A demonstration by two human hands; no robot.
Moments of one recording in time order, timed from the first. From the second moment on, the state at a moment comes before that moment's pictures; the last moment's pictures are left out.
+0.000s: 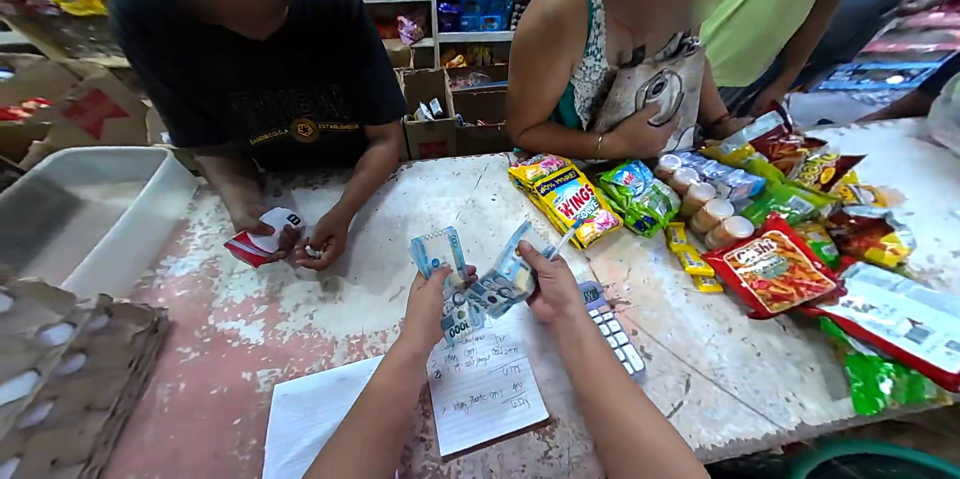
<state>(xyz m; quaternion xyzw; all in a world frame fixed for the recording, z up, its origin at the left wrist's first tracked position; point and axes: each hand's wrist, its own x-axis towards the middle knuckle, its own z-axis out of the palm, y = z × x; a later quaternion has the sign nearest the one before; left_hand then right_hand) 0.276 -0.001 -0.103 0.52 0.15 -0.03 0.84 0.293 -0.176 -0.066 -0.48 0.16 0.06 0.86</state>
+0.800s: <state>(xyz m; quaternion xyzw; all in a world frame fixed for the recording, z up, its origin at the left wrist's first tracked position) 0.274 -0.004 -0.107 0.58 0.11 -0.01 0.80 0.301 -0.180 -0.070 -0.55 0.16 0.00 0.82</state>
